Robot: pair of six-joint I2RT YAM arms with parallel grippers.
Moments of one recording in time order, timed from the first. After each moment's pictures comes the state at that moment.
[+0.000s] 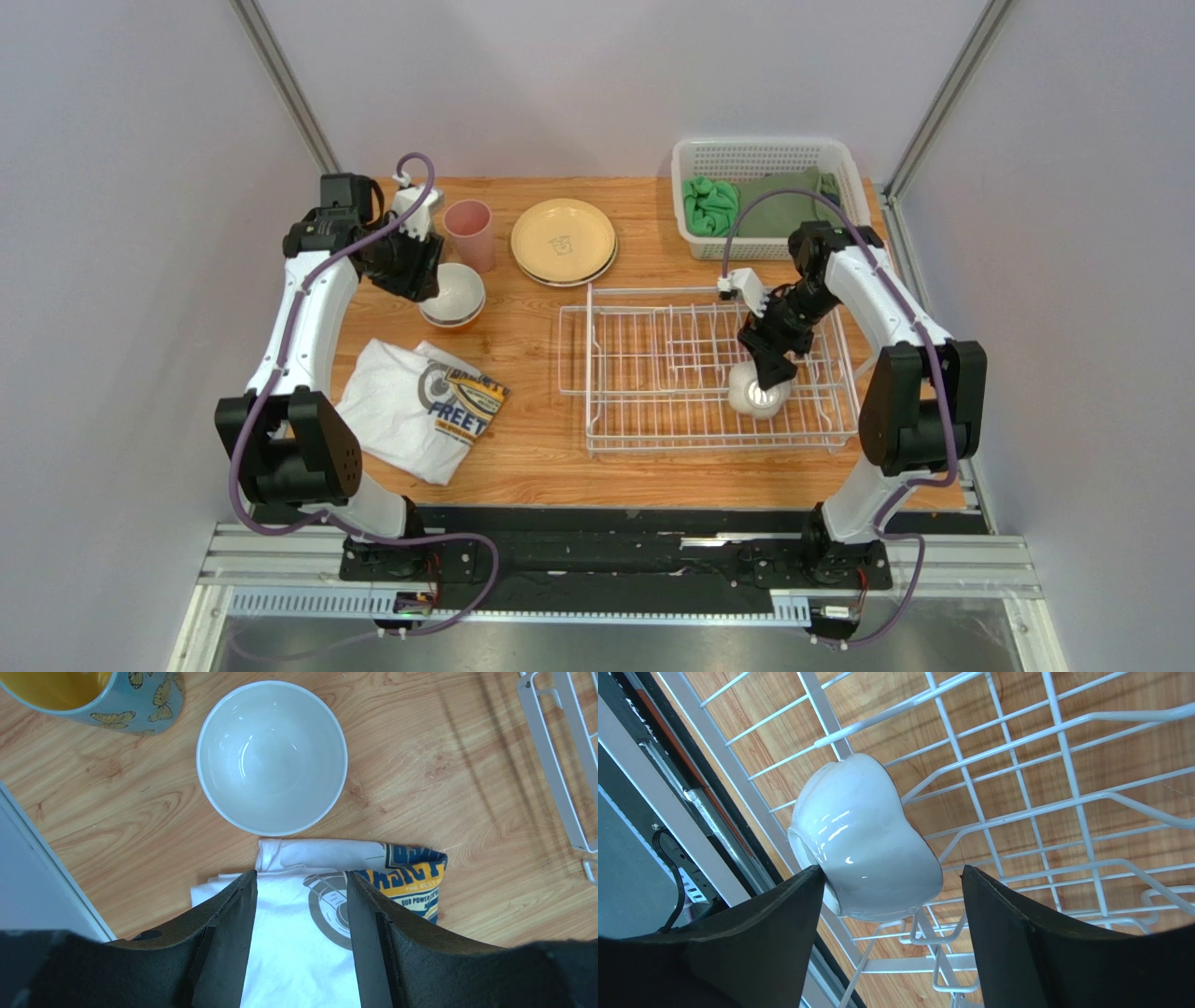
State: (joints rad) left arm 0.07 1.53 1.46 -0.90 0.35 0.46; right arm 0.07 1.72 1.41 -1.31 -0.44 -1.04
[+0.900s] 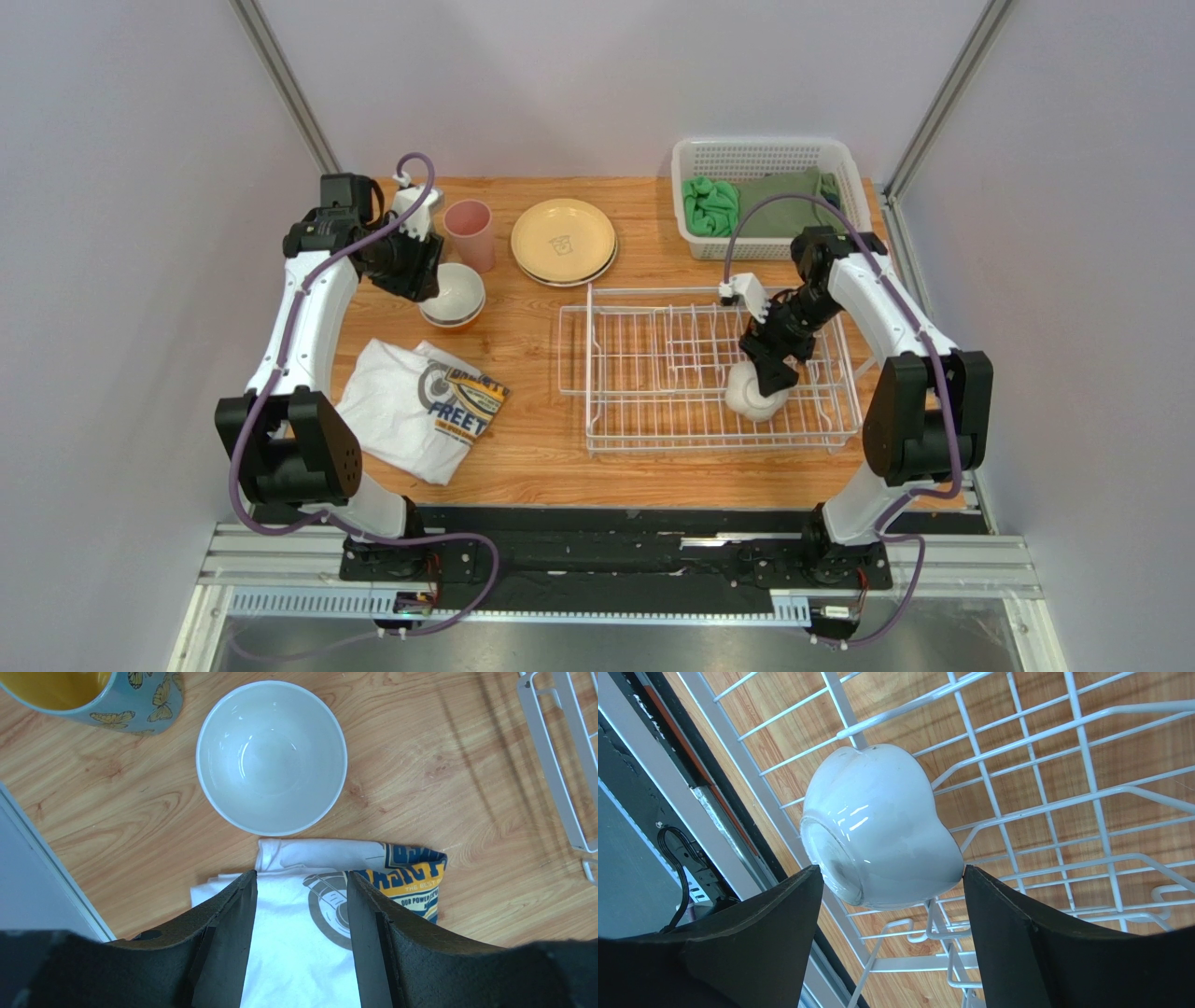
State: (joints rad) left arm 0.07 1.53 1.46 -0.90 0.35 0.46; right arm 0.07 1.66 1.36 -1.30 -0.45 -1.05
